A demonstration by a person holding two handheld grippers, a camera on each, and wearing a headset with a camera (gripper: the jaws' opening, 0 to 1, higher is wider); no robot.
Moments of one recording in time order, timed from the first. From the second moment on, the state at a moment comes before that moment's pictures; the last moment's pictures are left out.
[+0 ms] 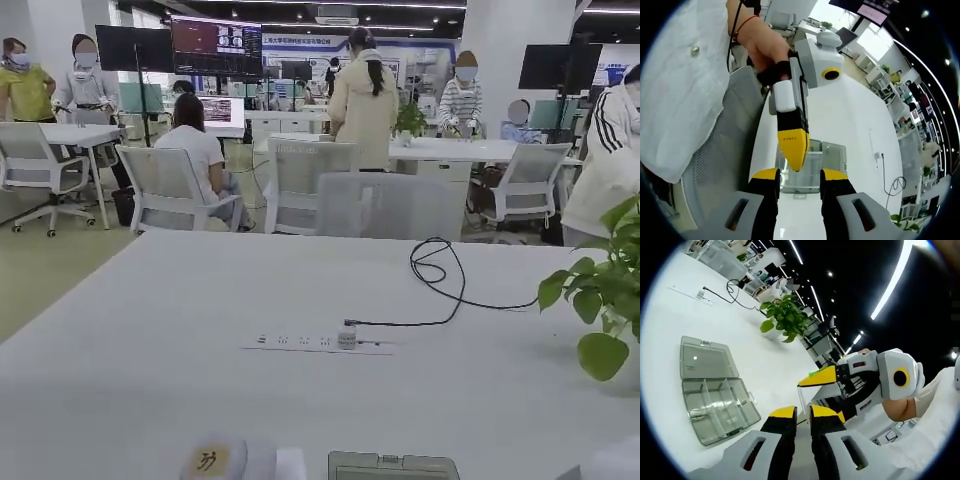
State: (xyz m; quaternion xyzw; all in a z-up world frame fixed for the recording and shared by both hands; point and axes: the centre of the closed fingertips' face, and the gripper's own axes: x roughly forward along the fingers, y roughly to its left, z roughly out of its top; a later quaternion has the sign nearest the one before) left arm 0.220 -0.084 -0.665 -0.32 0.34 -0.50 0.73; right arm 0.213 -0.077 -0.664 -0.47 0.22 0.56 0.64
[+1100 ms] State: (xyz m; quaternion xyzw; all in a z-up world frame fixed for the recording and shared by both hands) left arm 0.205 -0.079 -0.666 -0.13 0.25 -0.57 0.77; right arm 0.214 -0.078 -0.630 -0.35 0.24 0.61 0.67
